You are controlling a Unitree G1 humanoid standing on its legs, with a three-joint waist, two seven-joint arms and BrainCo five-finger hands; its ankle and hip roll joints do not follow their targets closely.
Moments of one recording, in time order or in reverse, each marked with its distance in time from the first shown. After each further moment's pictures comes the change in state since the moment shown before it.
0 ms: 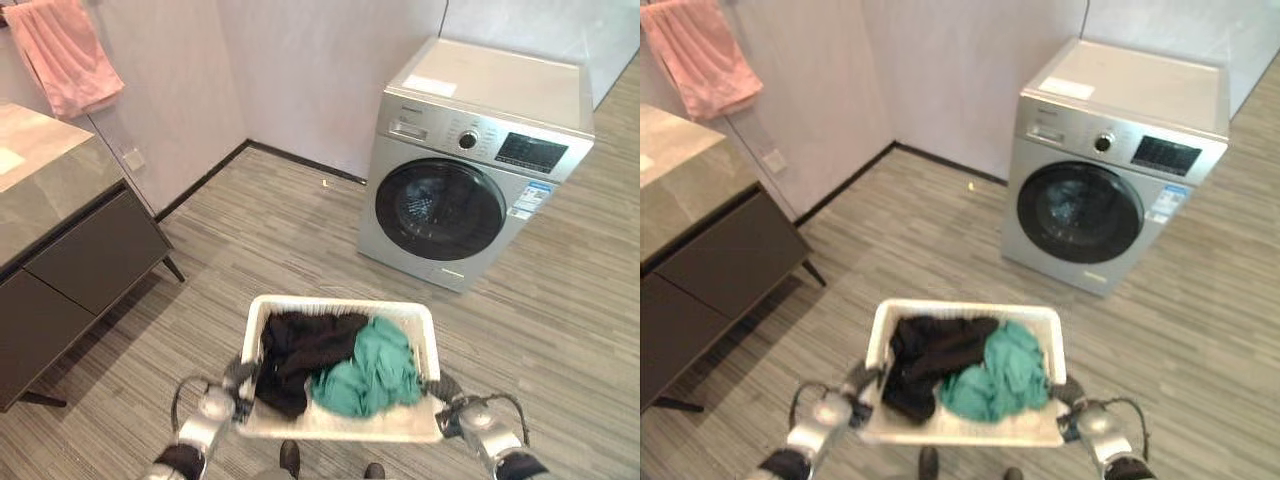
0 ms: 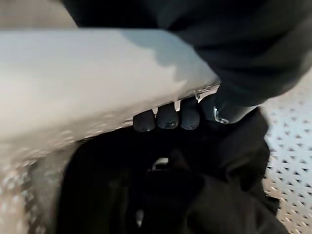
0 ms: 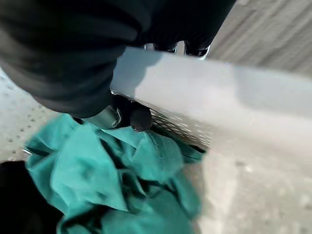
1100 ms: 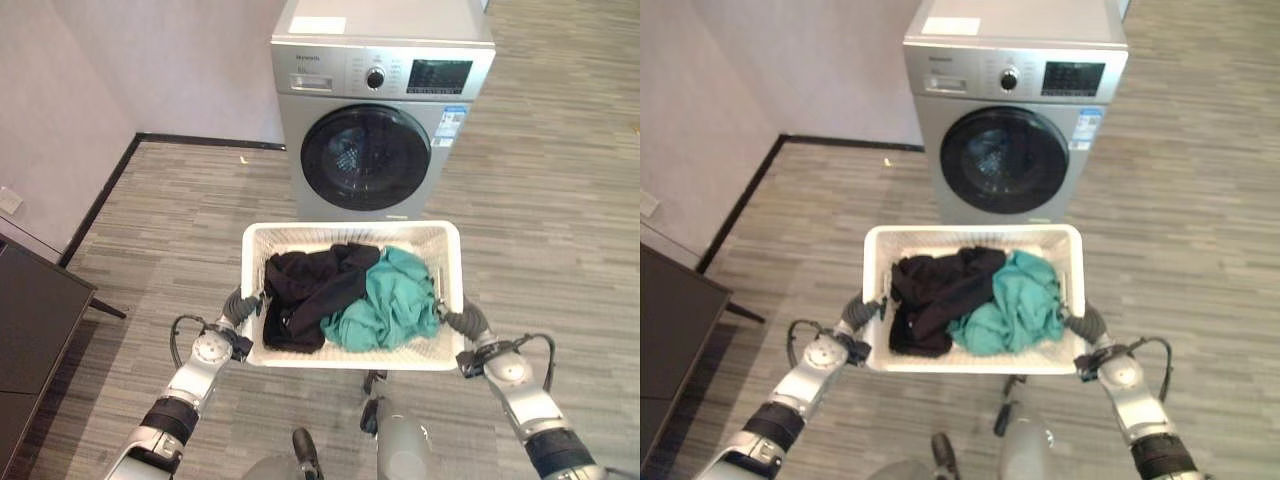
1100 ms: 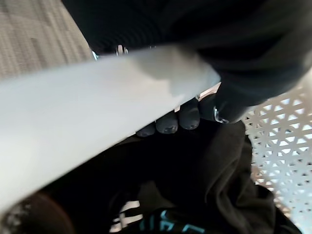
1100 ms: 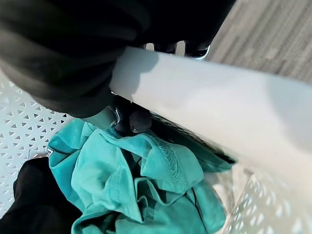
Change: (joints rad) left arm -0.254 0.067 0.052 -0.212 0.069 -0.019 -0.023; right arm 0.013 -0.121 -0.202 -0.485 -0.083 0.005 -0.011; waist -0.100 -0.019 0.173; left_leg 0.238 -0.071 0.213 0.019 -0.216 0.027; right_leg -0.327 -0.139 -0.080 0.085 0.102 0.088
